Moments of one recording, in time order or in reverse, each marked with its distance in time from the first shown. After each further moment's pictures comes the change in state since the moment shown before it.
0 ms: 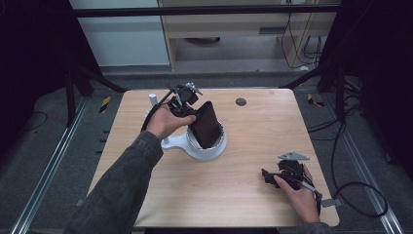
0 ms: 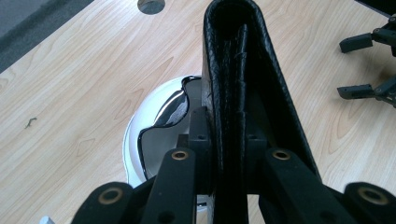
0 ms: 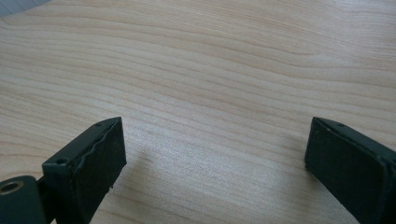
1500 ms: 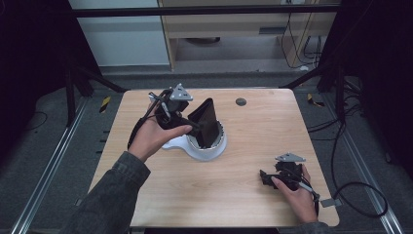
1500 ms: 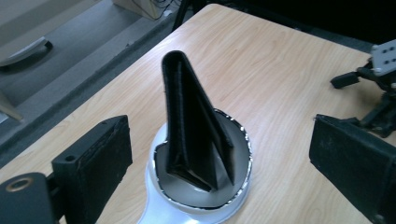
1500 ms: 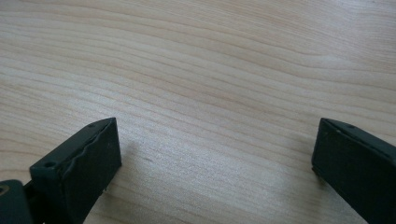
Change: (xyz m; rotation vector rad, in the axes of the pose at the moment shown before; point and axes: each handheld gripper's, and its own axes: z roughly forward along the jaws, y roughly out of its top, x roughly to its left) left arm -0.044 -0.027 -0.055 -0.246 0.142 0.081; right arm 0.005 -0.003 0.006 -0.005 -0.024 -0.047
